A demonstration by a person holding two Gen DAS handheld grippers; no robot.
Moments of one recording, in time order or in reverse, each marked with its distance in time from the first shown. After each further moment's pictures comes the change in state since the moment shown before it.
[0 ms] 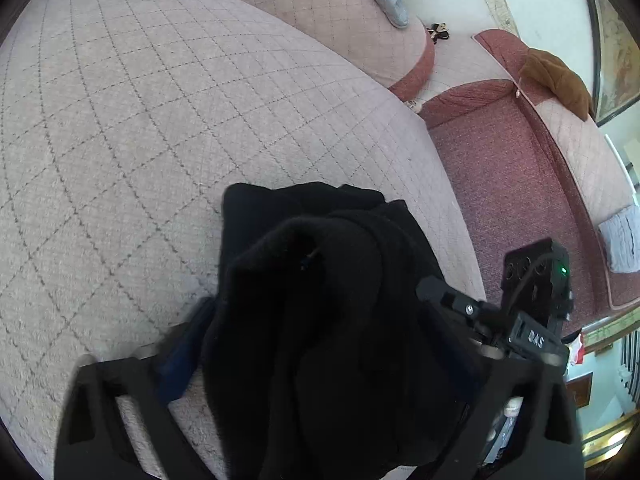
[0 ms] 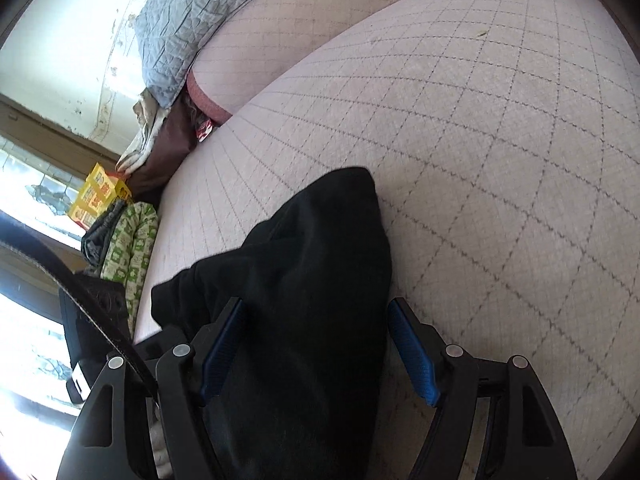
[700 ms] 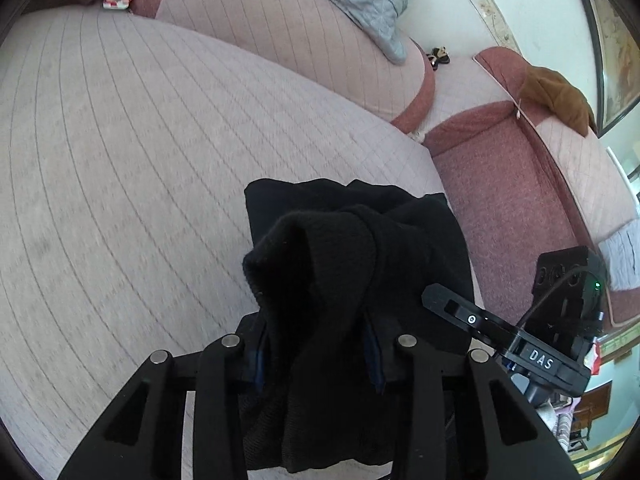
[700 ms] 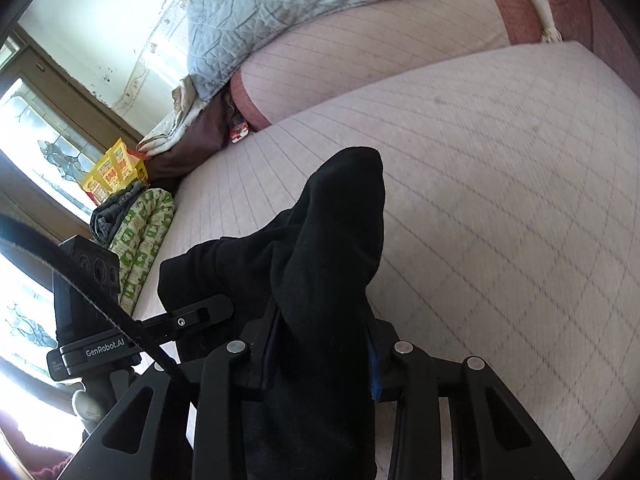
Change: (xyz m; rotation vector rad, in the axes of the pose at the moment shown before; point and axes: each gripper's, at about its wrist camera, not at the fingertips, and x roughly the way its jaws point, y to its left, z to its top) left arm -0.049 -0.033 0.036 0.024 -0.089 0.072; right arm -0.026 0.073 0.024 -0.174 -0.069 -0.038
